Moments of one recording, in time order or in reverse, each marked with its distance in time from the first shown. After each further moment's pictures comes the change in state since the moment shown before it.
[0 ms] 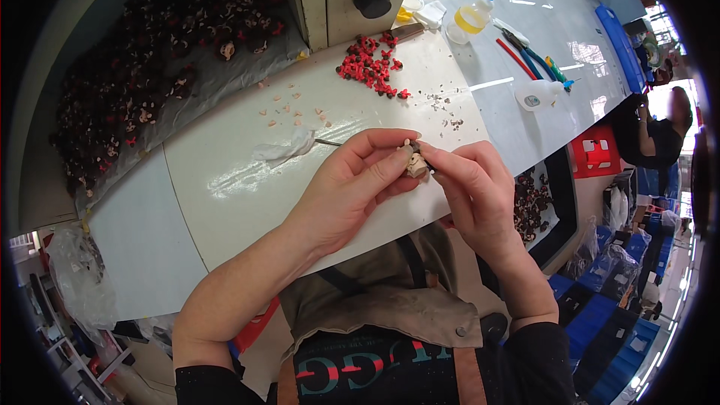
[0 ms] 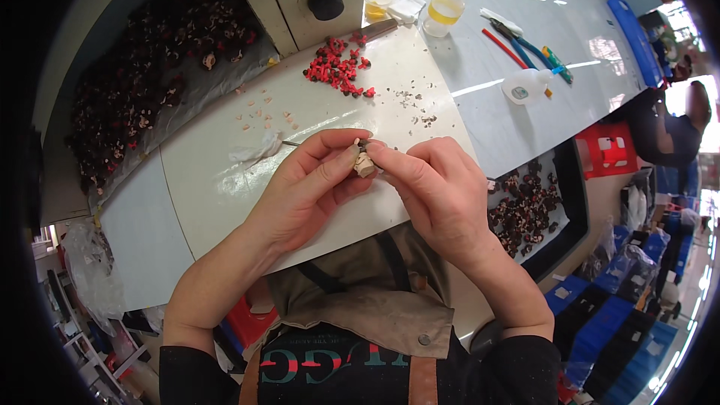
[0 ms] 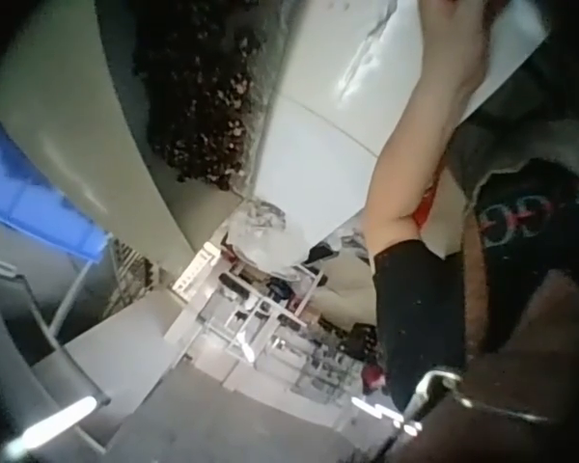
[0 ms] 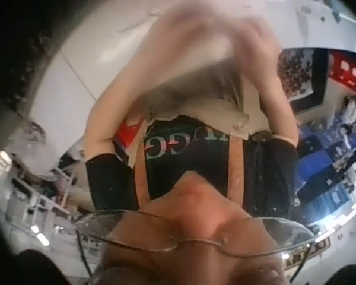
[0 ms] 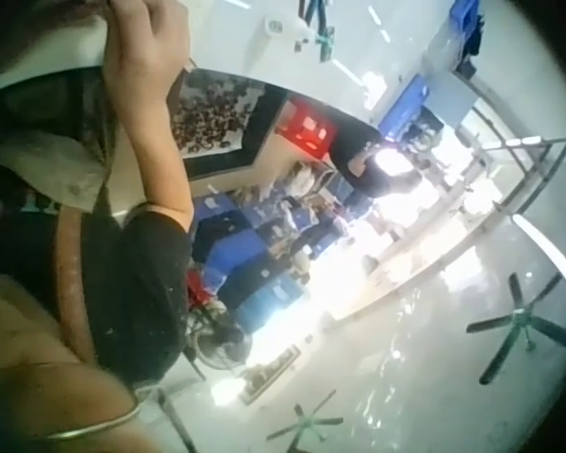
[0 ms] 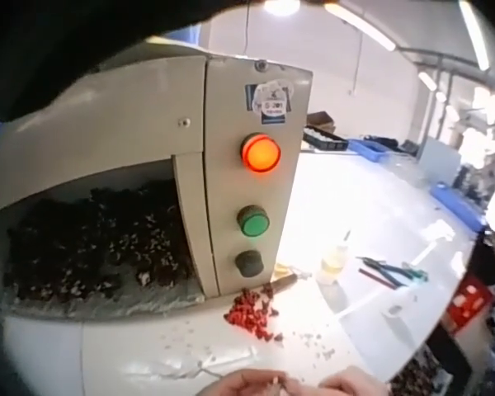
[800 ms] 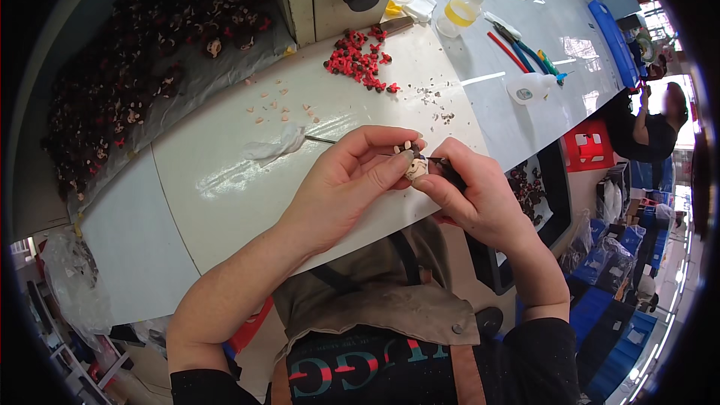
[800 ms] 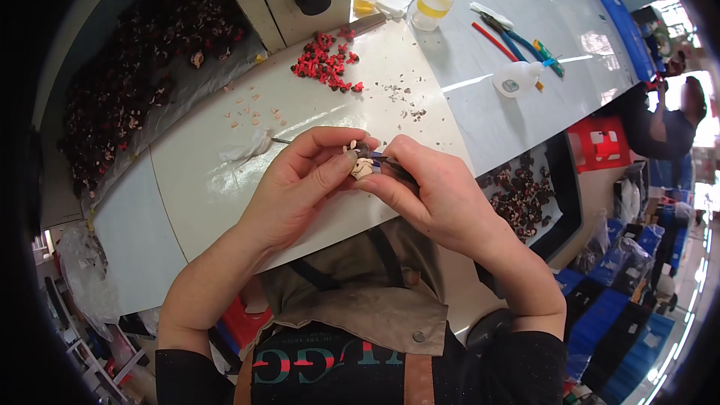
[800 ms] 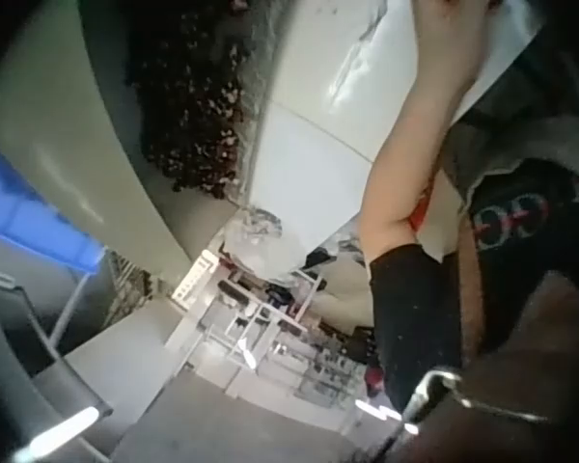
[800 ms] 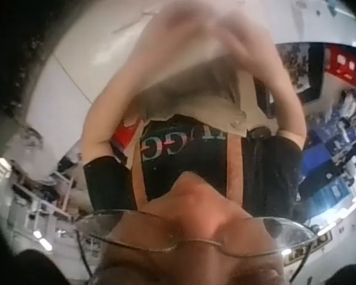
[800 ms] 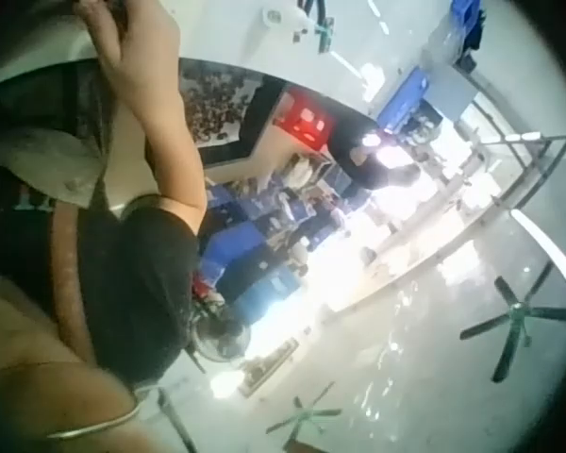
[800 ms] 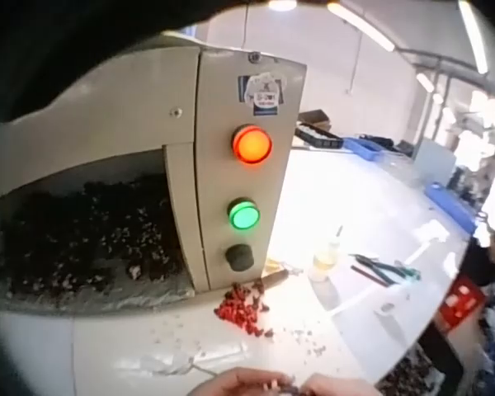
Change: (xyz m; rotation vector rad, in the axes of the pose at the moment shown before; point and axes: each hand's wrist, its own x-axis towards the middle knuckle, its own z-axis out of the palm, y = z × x) left_hand 0.001 -0.003 0.001 0.231 -0.052 0.065; right_hand 0.014 -0.007 -0.019 0.314 -0.352 0.335
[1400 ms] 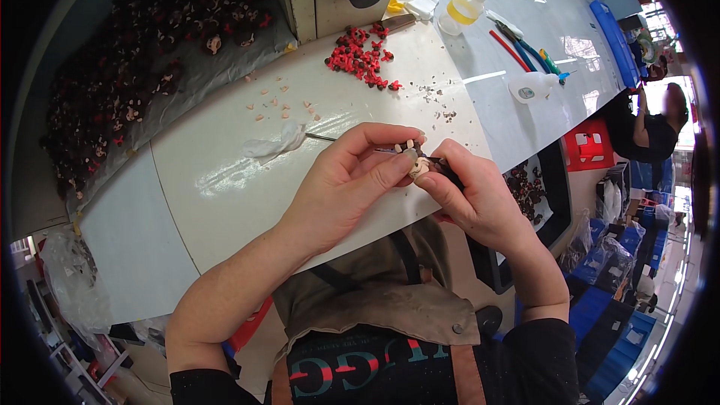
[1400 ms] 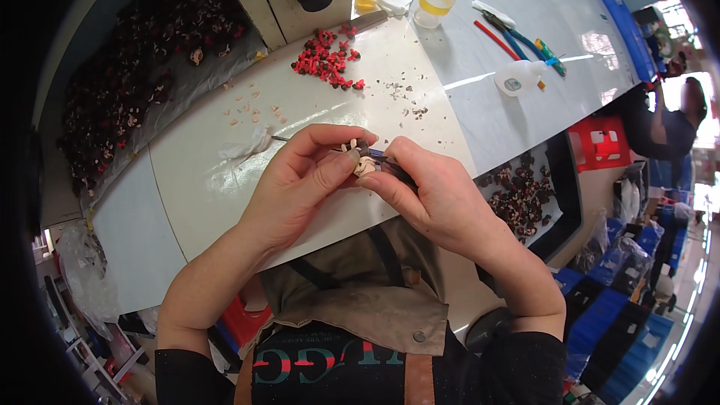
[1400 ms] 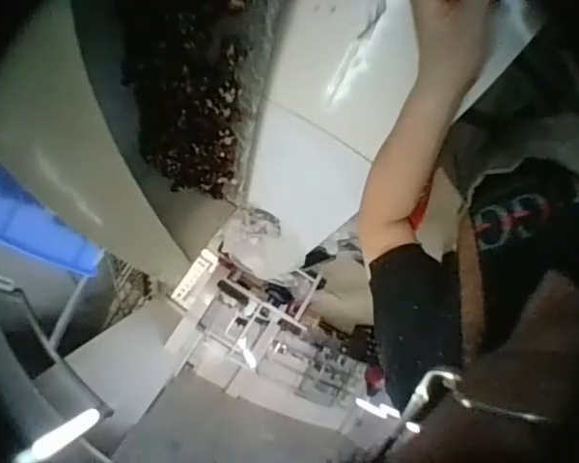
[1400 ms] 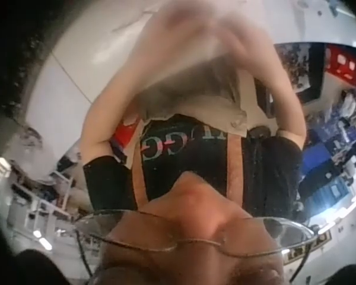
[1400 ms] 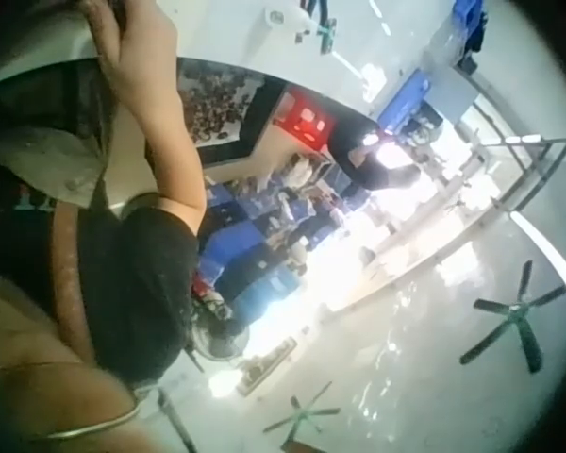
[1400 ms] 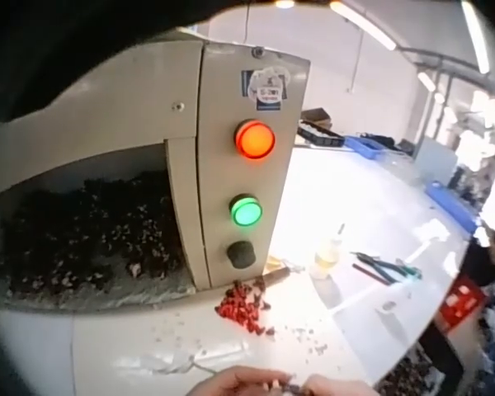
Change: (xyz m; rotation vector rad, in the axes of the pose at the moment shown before) left_hand -0.001 0.001 0.000 0.011 0.007 0.025; right_hand -0.001 0.004 0.006 0.070 -0.039 0.090
